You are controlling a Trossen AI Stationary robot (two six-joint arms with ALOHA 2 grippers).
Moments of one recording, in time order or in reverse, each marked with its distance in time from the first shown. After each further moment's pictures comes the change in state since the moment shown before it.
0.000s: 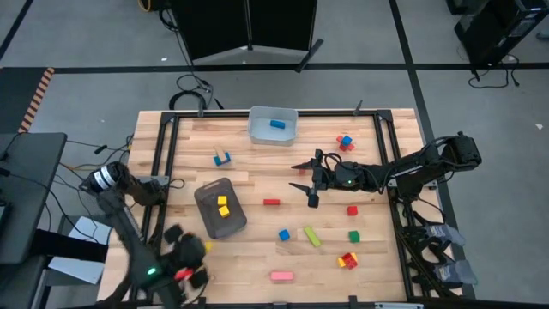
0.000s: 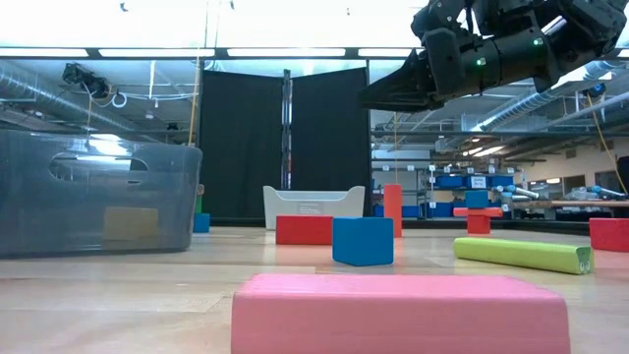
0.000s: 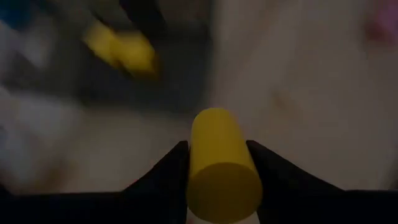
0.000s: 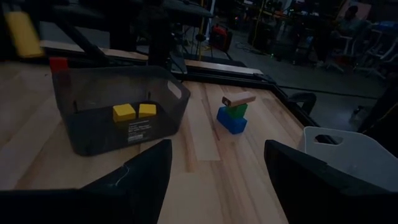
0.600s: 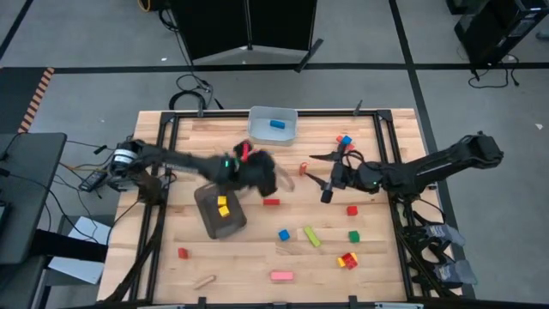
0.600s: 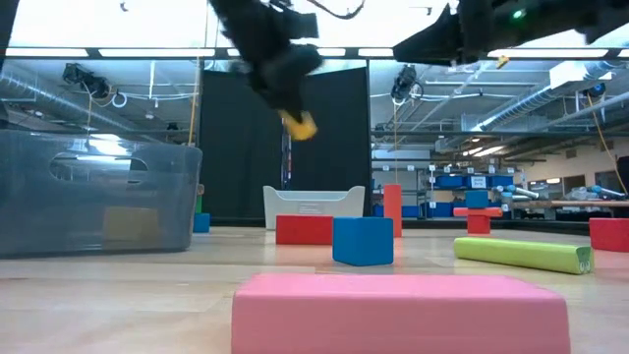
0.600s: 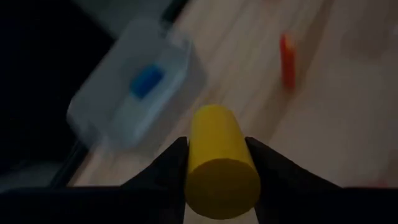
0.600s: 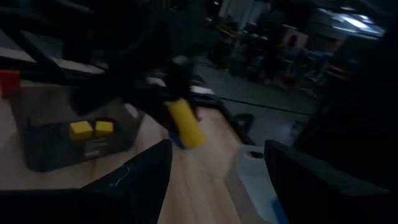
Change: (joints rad) left arm 0.954 -0.003 -0.001 0.679 -0.131 1.343; right arm 0.116 -0.323 0.000 -0.255 0.293 -0.109
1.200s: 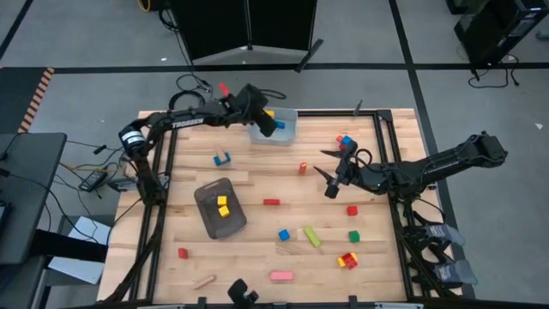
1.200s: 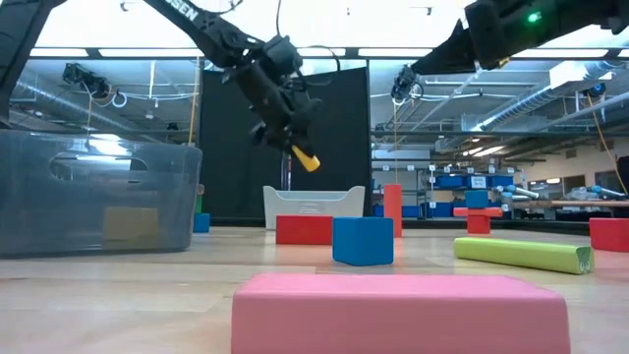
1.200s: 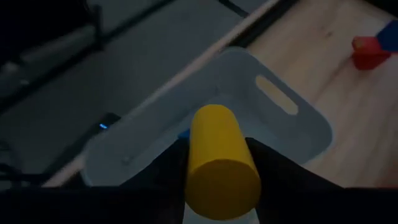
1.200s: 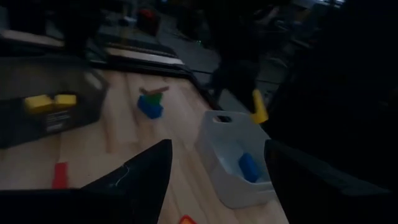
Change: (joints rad) left arm 0.610 0.086 0.000 0.337 0.589 0.117; right arm 0.021 -0.089 0.000 -0.210 0.188 0.106
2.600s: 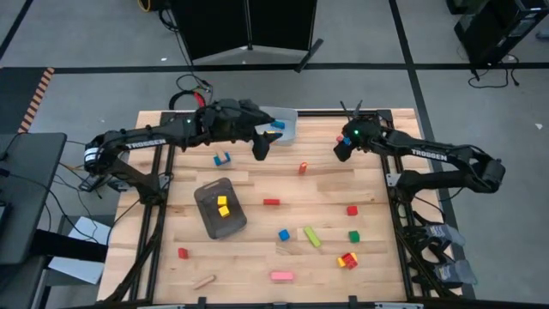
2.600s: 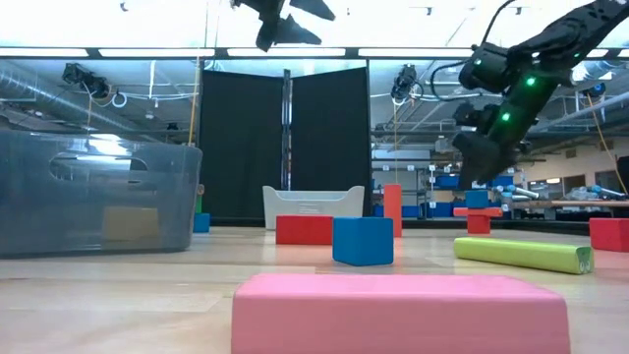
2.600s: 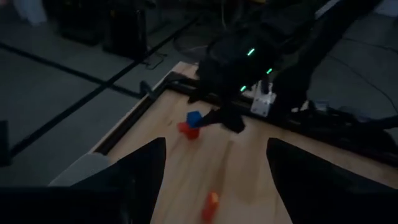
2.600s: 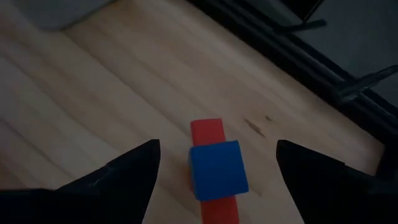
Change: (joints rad) left arm -0.320 -0.361 0.000 0.052 0.018 0.007; right arm -0.835 0.110 0.035 -0.588 -0.460 0.272
